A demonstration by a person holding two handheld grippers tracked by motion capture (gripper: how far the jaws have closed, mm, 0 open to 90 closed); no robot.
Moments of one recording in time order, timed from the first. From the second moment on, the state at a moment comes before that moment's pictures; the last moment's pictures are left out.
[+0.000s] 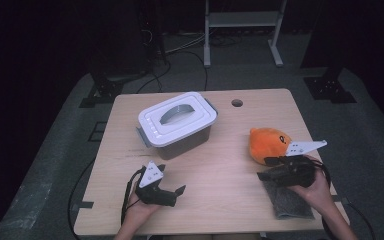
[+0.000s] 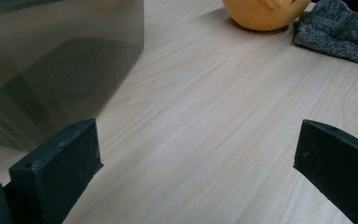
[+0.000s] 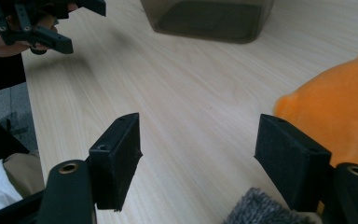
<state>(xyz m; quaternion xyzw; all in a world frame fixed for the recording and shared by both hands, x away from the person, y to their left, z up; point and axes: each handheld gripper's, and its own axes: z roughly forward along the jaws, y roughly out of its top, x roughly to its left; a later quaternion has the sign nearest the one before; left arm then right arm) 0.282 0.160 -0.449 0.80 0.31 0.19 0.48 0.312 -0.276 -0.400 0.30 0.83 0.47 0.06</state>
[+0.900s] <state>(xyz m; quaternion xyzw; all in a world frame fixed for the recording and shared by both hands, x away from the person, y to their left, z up) 0.280 0.163 -0.450 0.80 0.30 0.18 0.48 0.369 -0.313 -0.371 0.34 0.81 0.46 0.12</state>
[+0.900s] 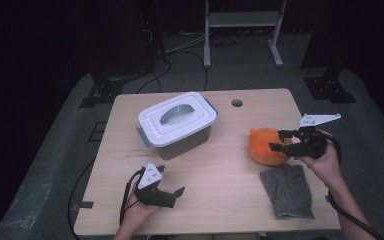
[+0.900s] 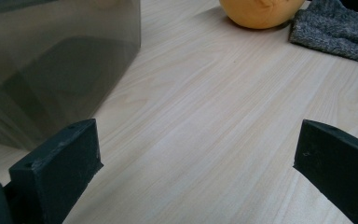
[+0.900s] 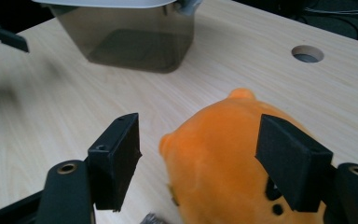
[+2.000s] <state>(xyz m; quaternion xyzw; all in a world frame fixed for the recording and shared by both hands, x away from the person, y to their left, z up) 0.278 0.159 -0.449 0.80 0.30 0.19 0.48 0.401 -0.300 -0.423 0.41 0.80 0.41 0.14</state>
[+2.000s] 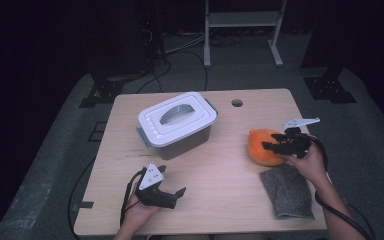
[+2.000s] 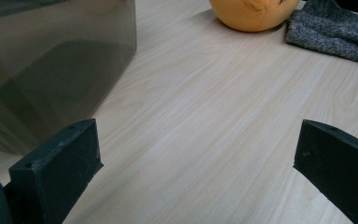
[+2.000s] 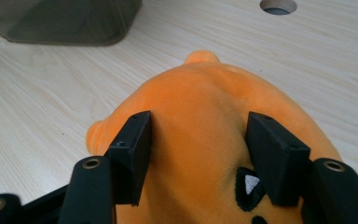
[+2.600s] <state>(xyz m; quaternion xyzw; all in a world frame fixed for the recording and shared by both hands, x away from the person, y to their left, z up) 0.276 0.160 -0.449 0.80 0.30 0.19 0.48 0.394 -0.300 -0.419 0.43 0.80 0.40 0.13</state>
